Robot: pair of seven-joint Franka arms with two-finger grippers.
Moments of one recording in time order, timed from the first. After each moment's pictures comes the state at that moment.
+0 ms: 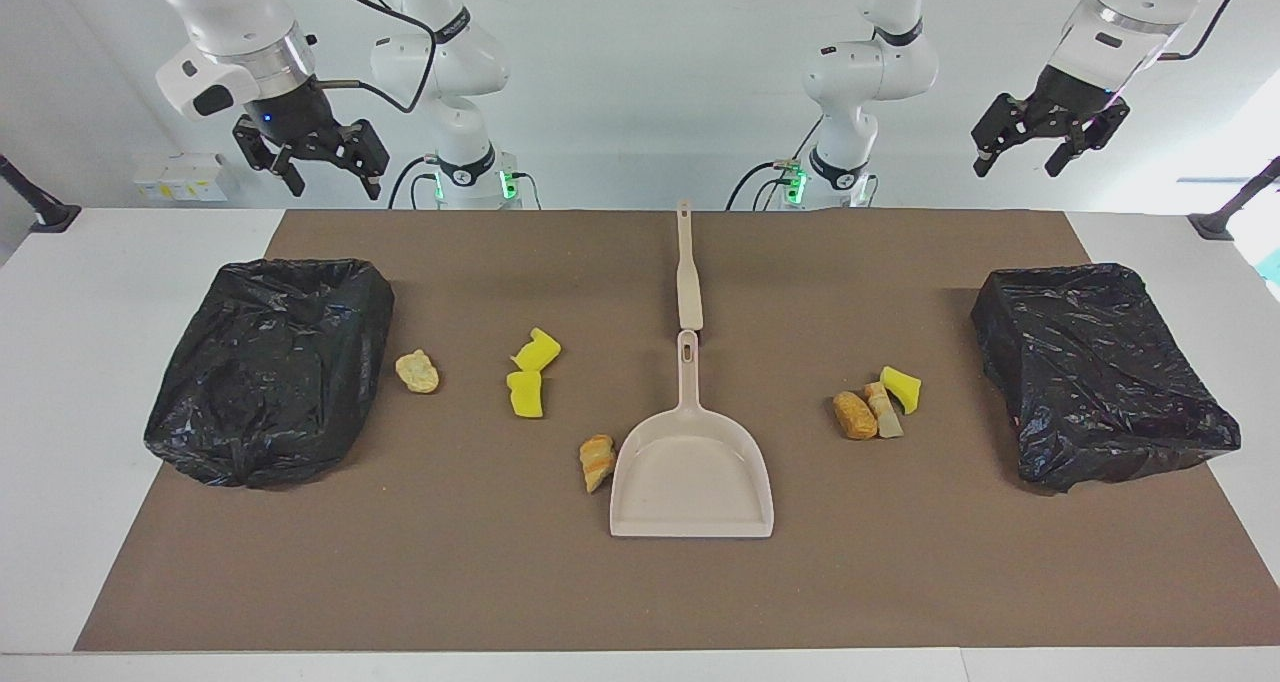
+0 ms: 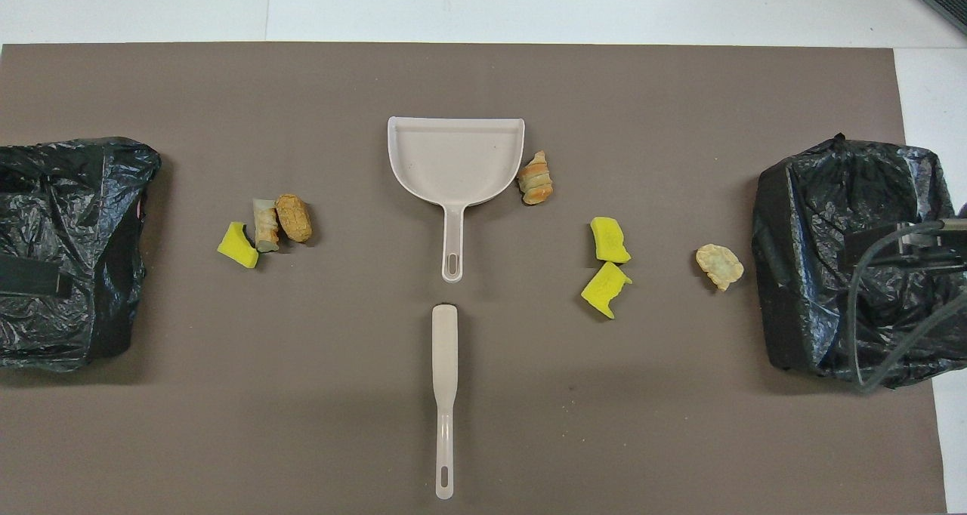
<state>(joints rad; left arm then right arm) 0.04 -0.18 -0.07 -1.64 -0.04 1.44 0.00 0.03 -0.09 -0.02 -1.63 0.00 1.50 0.07</state>
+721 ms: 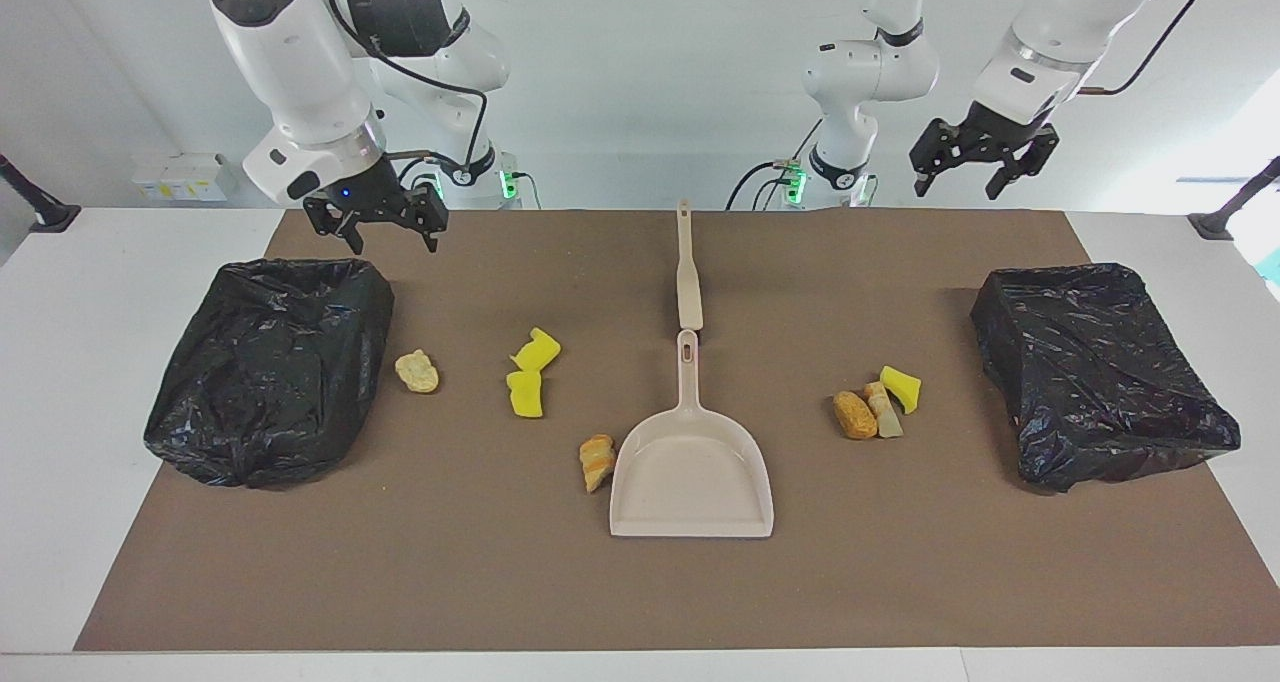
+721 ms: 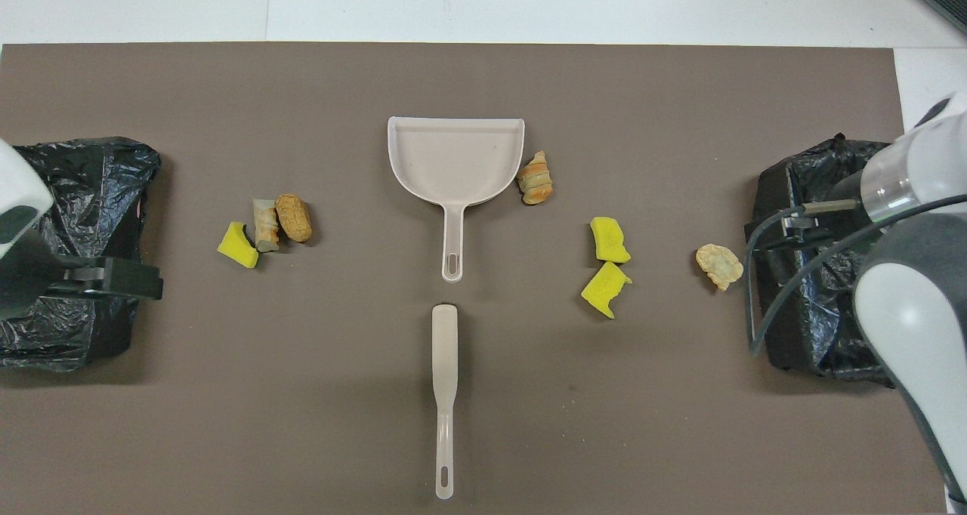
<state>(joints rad) -0.11 -0.18 -0.09 -1.77 -0.05 1.56 -0.13 0.11 0.05 0.00 -1.65 0.01 1.61 0.07</state>
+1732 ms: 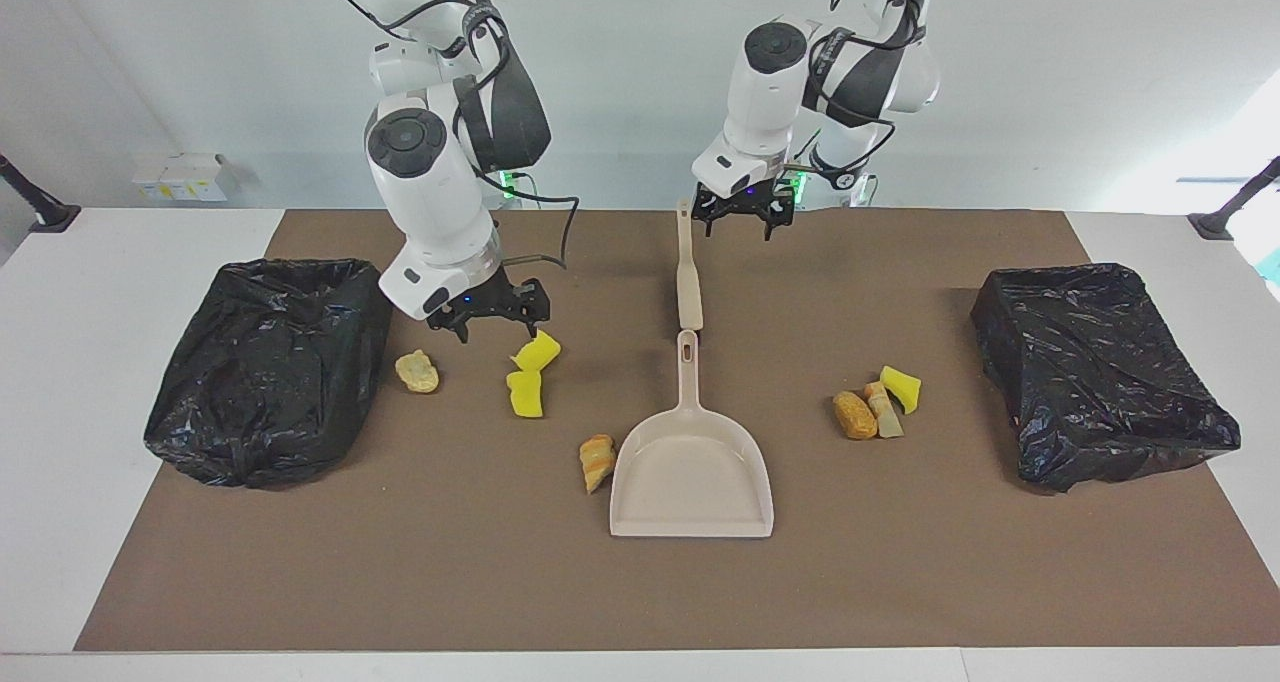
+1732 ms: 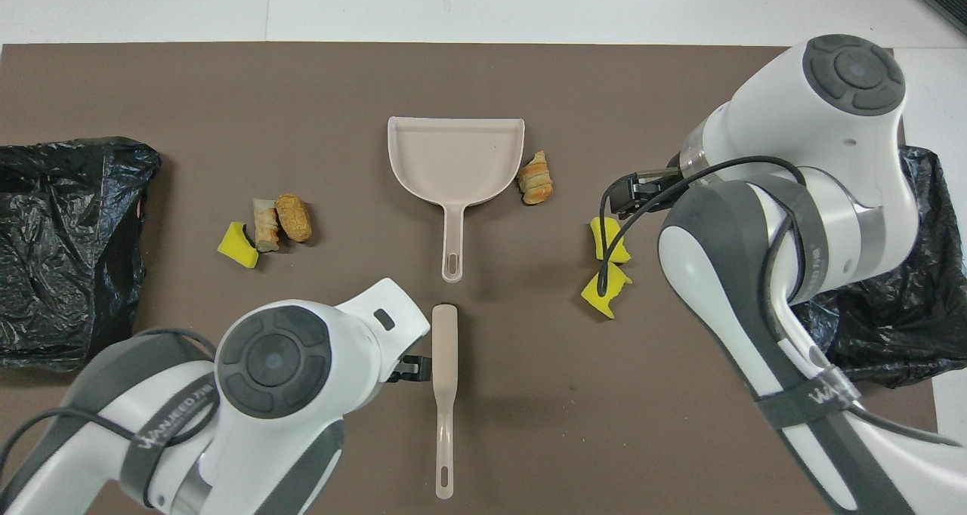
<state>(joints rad) -0.64 -0.14 -0.10 -2.22 -0.06 2.00 -0.54 0.22 0.25 0.04 -1.63 0.09 1.82 0.23</state>
